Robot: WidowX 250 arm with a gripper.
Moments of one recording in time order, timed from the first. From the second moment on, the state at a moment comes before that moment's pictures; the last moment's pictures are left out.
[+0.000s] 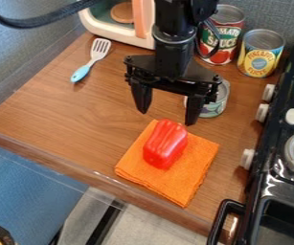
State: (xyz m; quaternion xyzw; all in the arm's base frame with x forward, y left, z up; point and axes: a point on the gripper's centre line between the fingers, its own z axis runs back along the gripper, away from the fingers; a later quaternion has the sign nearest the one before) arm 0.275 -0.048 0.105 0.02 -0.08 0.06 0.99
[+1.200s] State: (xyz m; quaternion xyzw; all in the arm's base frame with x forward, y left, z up) arm 0.358 -0.106 0.072 -0.05 -0.05 0.01 1.00
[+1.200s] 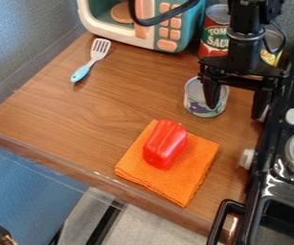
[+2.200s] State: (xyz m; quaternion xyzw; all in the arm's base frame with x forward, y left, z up) arm 0.403 -0.128 0.055 -0.09 -0.05 0.00 0.99
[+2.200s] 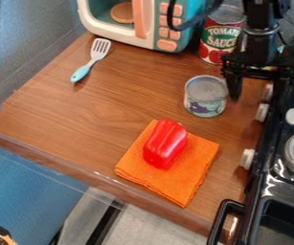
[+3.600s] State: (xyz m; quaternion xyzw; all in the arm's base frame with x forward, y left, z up) arm 0.400 -0.022 0.051 -0.09 0.02 0.04 1.00
